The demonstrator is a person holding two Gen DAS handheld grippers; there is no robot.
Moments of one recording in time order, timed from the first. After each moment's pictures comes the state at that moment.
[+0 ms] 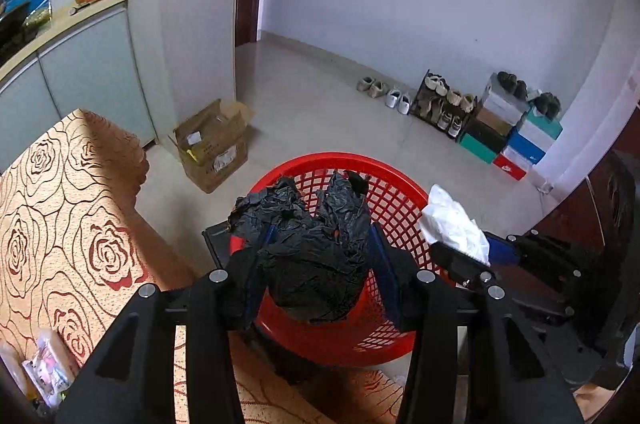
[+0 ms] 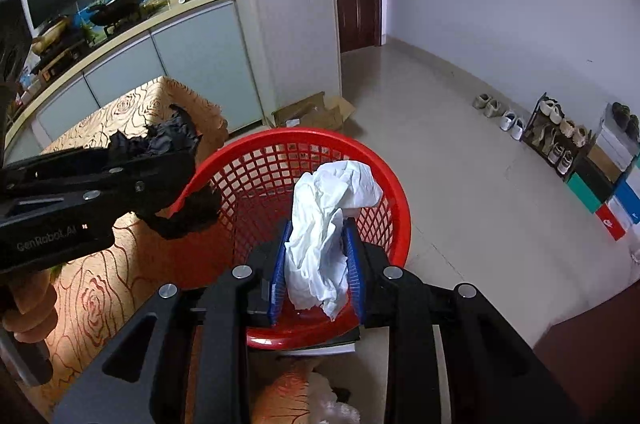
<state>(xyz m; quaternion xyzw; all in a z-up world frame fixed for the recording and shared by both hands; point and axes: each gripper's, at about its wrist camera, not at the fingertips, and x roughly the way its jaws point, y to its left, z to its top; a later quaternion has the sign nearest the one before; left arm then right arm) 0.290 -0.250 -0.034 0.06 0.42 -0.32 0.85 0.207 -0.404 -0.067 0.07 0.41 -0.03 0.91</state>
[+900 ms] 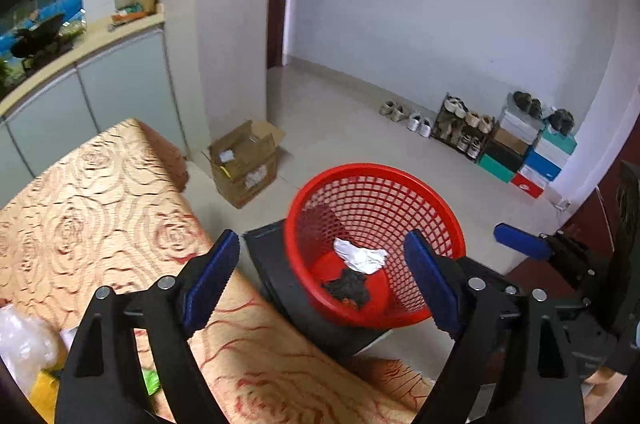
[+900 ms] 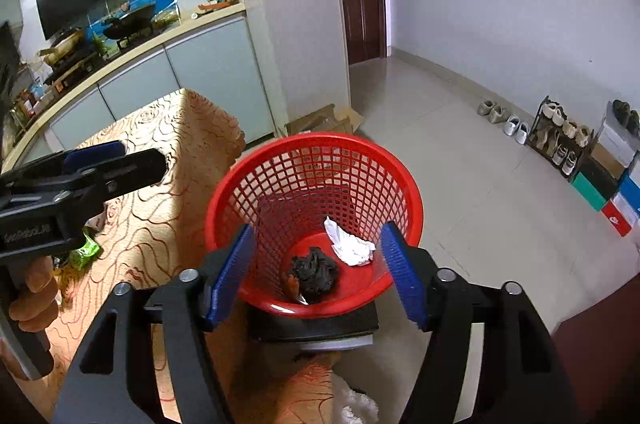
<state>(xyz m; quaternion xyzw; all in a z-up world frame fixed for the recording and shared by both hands) 0.246 -0.195 0.001 0.06 0.37 -0.27 0.89 0.170 -0.384 -0.039 0.08 0.38 -0.02 0.92</state>
